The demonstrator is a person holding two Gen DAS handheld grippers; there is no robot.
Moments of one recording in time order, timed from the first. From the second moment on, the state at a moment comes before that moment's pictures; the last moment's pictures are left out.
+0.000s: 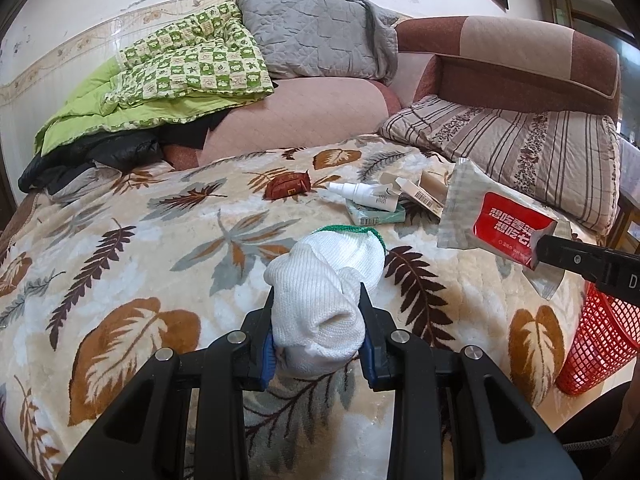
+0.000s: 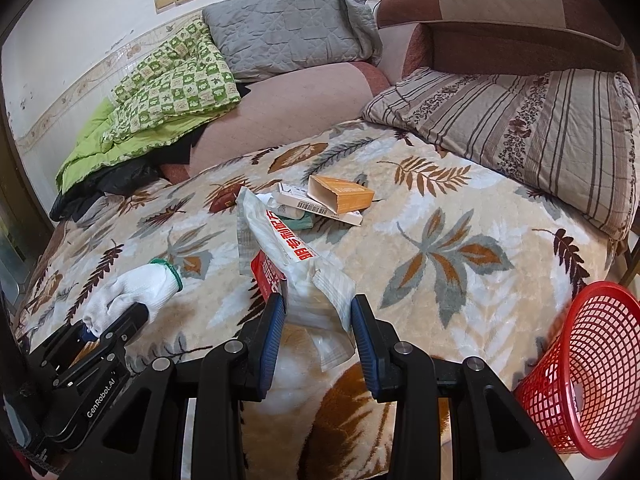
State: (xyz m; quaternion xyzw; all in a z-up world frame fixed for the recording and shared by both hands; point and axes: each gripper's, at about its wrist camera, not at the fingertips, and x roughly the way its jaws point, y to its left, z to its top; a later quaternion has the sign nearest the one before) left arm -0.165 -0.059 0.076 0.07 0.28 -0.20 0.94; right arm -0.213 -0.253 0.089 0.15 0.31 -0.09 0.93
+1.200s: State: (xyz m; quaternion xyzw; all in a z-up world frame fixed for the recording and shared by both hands) left arm -0.287 -0.374 0.114 0.11 0.36 -0.57 0.73; right arm -0.450 -0.504 0.073 0.33 0.25 -0.38 0.83
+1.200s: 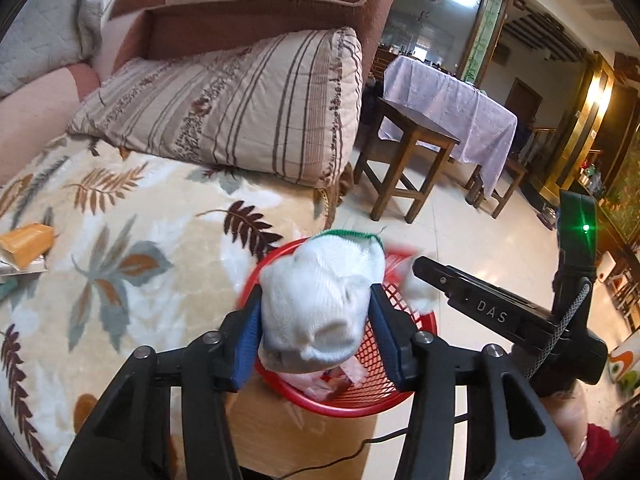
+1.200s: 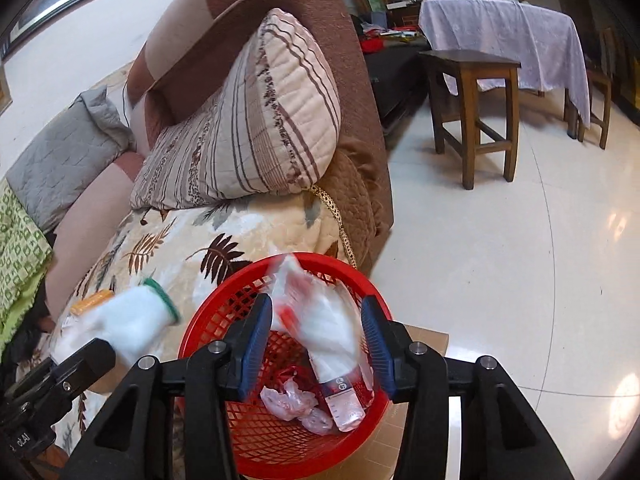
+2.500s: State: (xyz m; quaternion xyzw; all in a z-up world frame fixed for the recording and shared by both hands) left arm 0.071 -0.075 0.119 0.01 0.38 -0.27 0.88; right arm -0.113 -0.320 0.119 0.31 0.30 -0.10 0.90
